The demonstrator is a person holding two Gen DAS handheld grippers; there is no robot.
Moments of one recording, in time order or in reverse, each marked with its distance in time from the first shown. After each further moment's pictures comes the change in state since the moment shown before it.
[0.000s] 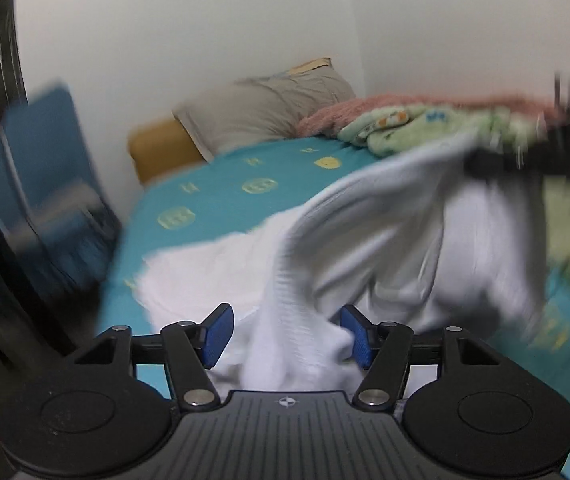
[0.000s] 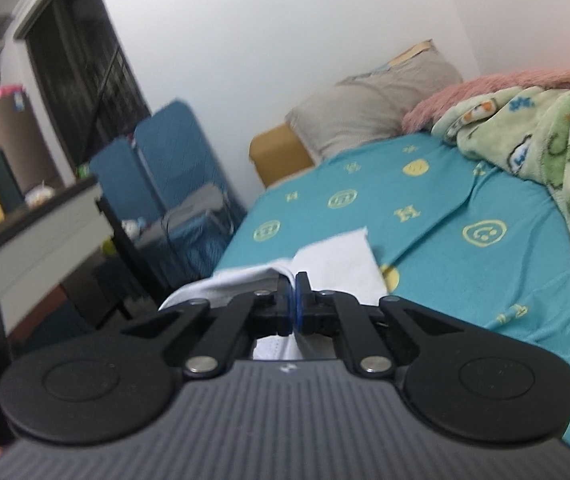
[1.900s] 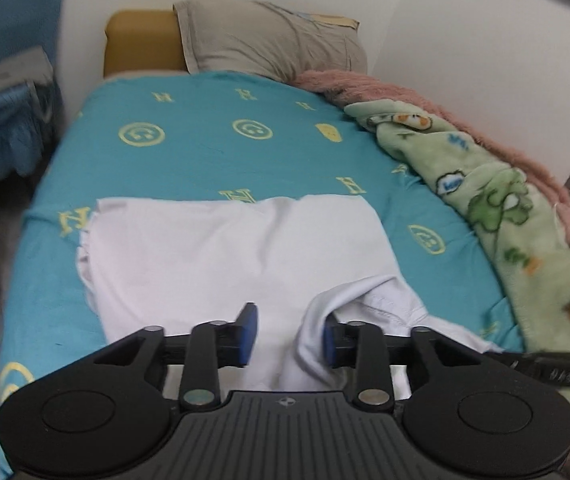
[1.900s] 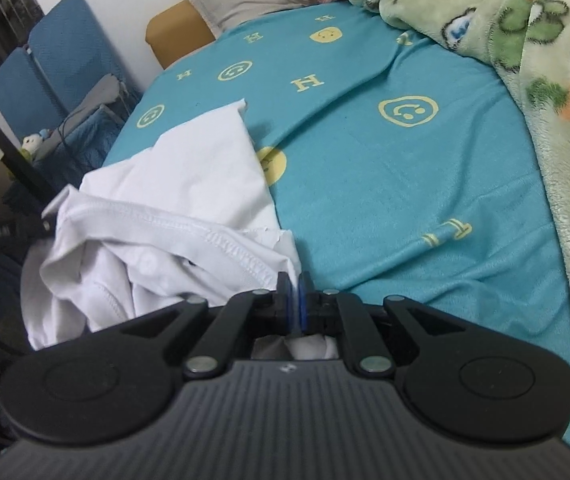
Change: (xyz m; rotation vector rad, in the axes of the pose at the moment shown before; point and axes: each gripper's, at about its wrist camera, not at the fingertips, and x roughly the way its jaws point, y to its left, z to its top) left arm 0.160 0.103 0.019 -0.373 0.178 -0.386; right arm 0.095 -0.076 -0.024 0.049 0.419 -0.234
